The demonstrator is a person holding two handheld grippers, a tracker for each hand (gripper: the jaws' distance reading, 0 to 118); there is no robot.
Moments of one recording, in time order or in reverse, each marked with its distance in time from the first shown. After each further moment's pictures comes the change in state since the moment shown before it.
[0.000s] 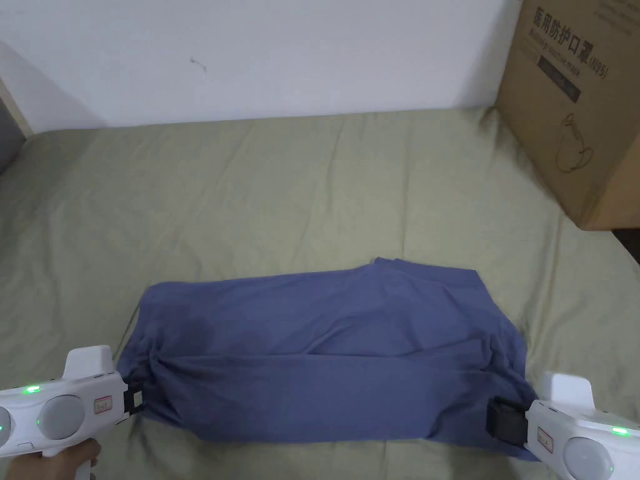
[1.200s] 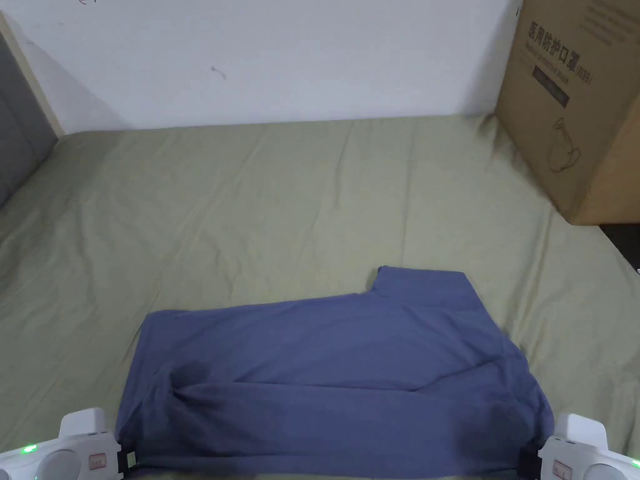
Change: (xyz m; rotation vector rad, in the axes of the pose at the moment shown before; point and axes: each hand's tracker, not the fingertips) left arm -0.039 -0.119 0.043 -0.144 0.037 0.134; right arm 0.031 -0.079 0.050 -0.098 0.039 -0.110
